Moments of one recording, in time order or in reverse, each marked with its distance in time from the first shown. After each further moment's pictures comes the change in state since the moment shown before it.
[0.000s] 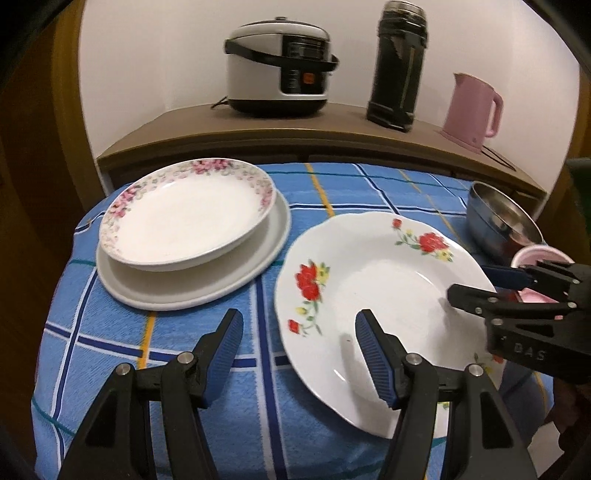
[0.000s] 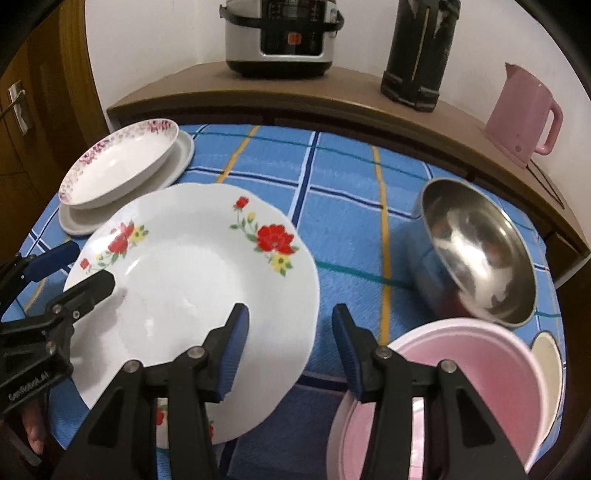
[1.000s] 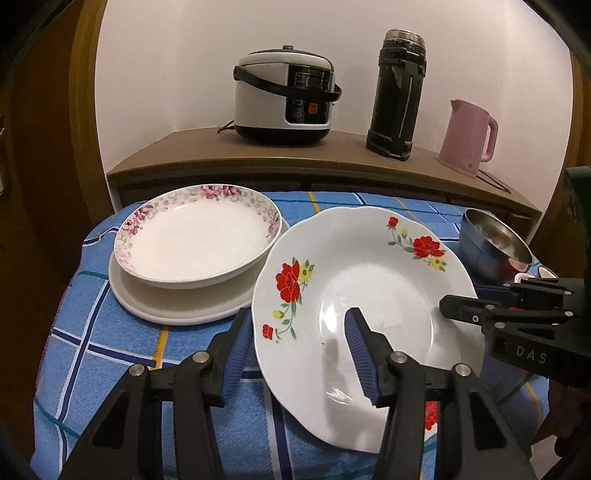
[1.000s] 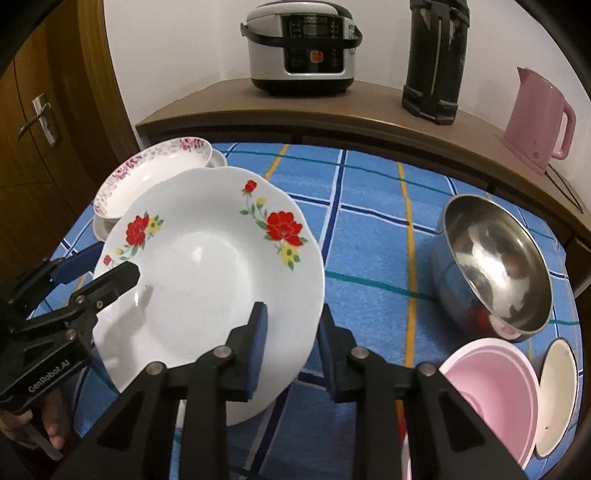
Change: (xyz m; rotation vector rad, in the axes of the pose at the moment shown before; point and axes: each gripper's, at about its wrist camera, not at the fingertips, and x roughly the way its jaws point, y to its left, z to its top) left arm -0.017 0.007 -0.001 -0.038 -0.109 -0.005; right arm -0.017 0.009 0.003 0.000 -0.069 0.106
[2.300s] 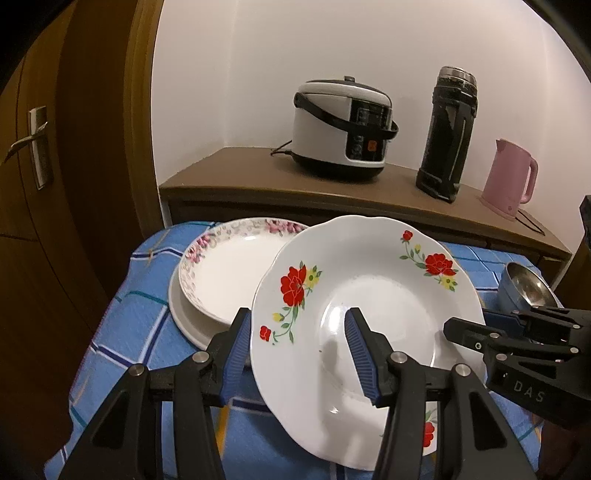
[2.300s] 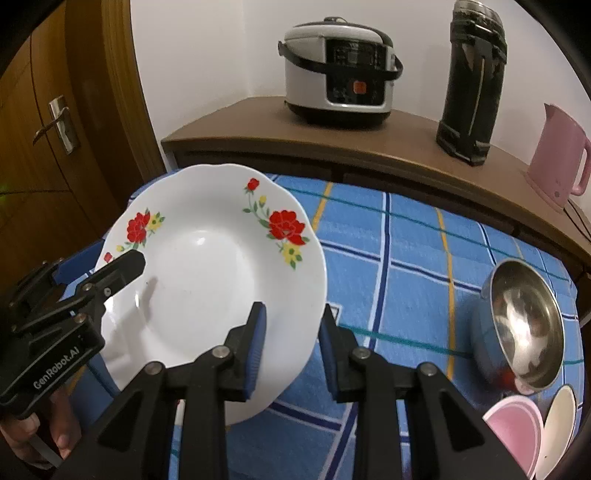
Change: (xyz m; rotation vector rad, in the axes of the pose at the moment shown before) left arm -0.014 0.038 0.027 -0.097 -0.083 0.139; right arm 0.006 0.044 0.040 -0.056 -0.059 0.034
